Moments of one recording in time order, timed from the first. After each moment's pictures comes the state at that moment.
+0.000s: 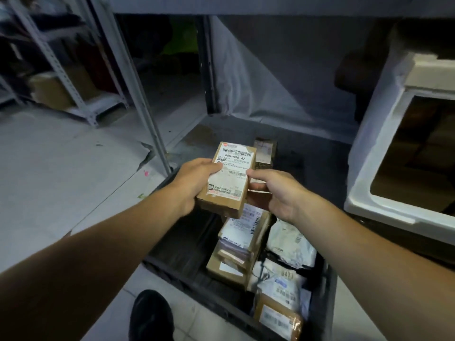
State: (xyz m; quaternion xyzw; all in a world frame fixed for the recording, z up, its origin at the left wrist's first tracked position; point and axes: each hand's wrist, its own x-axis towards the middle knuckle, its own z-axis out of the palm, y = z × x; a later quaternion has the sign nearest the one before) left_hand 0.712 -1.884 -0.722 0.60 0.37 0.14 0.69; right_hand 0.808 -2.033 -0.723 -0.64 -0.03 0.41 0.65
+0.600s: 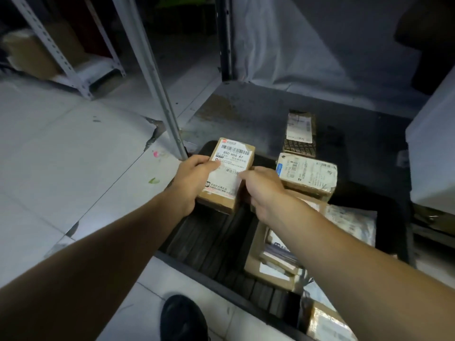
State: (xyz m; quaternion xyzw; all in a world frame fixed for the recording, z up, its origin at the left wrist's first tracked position) left_hand 0.698 -1.761 -0.814 0.61 0.44 0.13 0.65; right_hand 0.768 -1.885 -0.805 -0.70 0.04 0.37 0.60
